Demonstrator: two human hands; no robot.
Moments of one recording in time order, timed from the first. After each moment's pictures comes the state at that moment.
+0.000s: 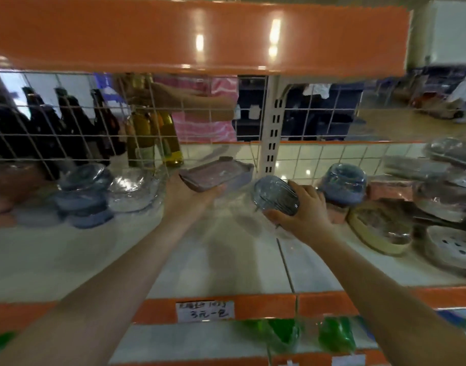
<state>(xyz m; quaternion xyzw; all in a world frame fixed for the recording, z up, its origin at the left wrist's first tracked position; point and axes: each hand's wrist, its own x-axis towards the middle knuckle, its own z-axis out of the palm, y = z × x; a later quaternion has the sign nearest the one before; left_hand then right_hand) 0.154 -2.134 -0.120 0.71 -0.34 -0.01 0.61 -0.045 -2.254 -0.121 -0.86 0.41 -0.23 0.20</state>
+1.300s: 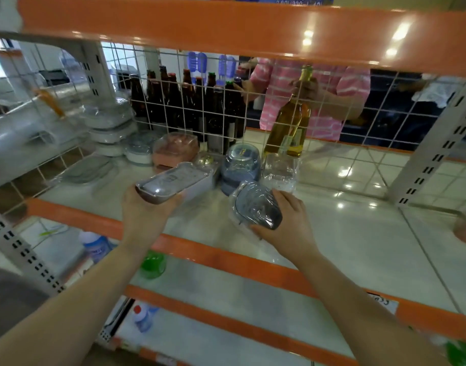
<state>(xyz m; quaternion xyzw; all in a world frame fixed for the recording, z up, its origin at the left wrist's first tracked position) 0.318 -1.797 -0.156 0.77 -0.12 0.09 0.62 0.149 -2.006 -0.140 -0.92 0.19 -0.22 0.24</state>
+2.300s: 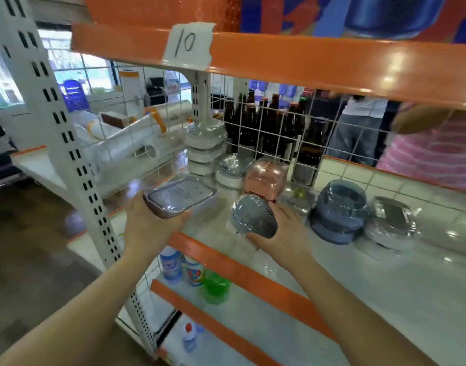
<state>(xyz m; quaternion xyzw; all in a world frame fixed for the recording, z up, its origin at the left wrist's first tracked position) 0.411 -1.642 -0.142 0.84 -0.05 0.17 0.52 0.316 -1.883 -0.136 -0.95 0.12 -0.15 0.23</state>
